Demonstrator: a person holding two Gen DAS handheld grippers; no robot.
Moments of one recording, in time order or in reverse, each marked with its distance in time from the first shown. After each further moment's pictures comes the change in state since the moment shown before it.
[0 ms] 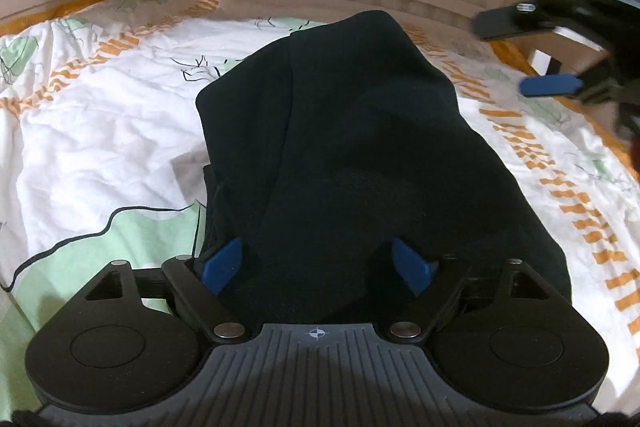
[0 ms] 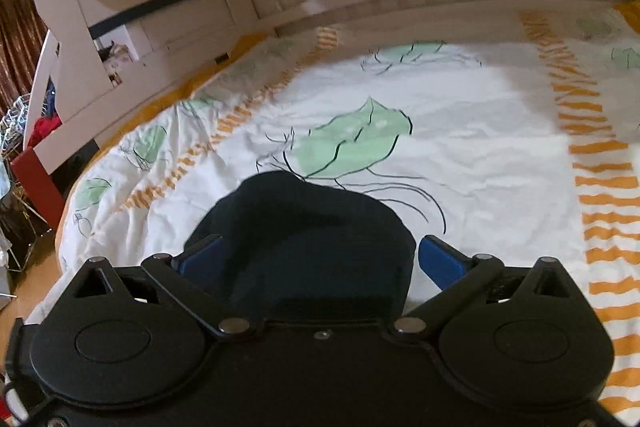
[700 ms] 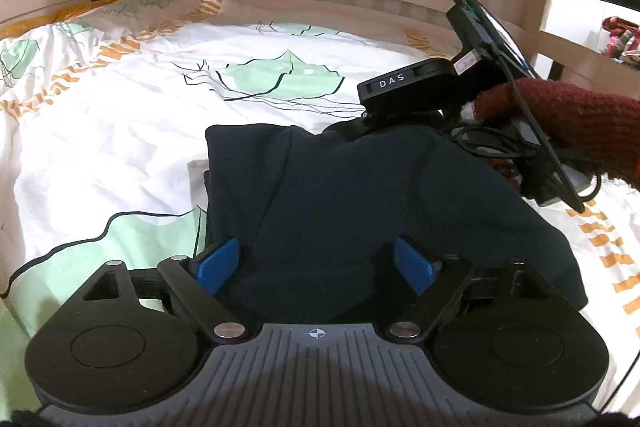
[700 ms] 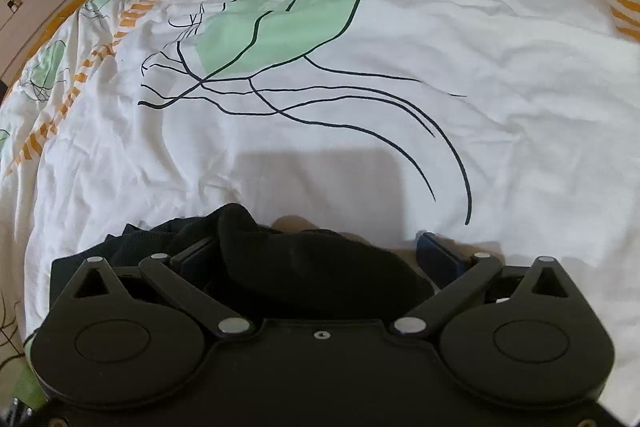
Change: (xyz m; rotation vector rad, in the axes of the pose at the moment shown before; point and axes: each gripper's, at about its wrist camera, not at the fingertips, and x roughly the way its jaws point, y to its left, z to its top) left arm 0.002 -0.001 0.001 -0.001 -0.017 0.004; right arm 0.172 -0.046 0.005 0.067 0.397 -0.128
